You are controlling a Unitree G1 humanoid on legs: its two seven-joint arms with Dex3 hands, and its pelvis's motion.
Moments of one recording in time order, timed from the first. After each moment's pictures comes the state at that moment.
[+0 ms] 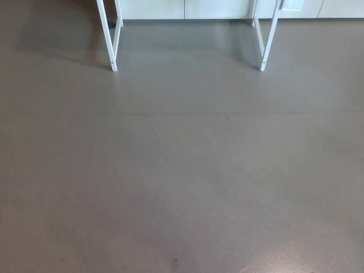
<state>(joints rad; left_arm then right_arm) 0.28 0.26 0.41 0.76 -0.13 -0.08 -0.26 0.18 -0.35 -0.32 0.76 0.08 -0.11 0.21</state>
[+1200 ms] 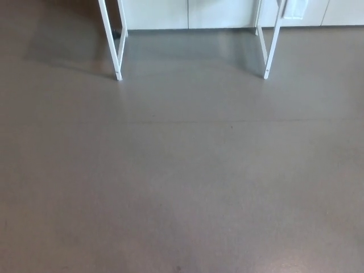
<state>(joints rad) 0.31 0.25 0.40 0.75 -0.22 -0.14 -0.32 0.19 -0.37 -0.33 0.80 0.13 -0.19 0.29</state>
